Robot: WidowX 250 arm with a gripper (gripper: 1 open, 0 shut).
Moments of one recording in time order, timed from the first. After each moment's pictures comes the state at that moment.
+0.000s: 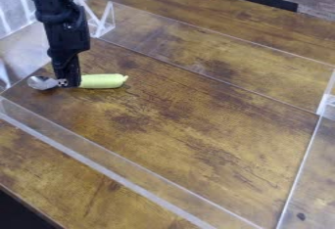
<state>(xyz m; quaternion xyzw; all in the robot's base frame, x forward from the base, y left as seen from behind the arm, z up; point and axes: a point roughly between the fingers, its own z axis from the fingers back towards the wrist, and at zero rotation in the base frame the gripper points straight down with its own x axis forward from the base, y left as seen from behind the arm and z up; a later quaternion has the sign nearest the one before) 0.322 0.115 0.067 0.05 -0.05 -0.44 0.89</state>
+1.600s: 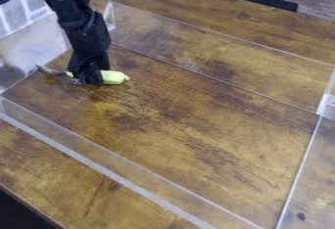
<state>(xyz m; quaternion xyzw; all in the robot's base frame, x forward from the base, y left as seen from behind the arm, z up) 0.361 0.112 0.034 0.04 -0.10 -0.59 0.80</state>
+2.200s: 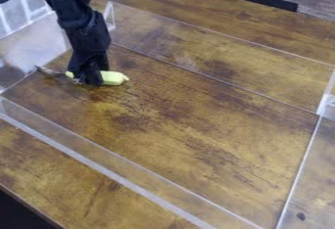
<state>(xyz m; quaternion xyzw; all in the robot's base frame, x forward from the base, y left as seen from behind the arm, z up) 0.359 0.109 0.034 0.03 -0.08 -0.58 0.81</state>
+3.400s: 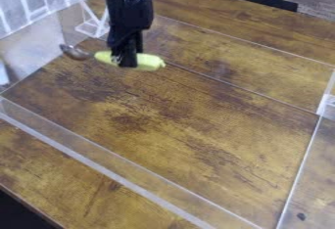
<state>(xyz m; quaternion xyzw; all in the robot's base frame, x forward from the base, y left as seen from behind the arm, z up) 0.375 0.047 0.095 0.07 -0.08 -0.57 0.82</state>
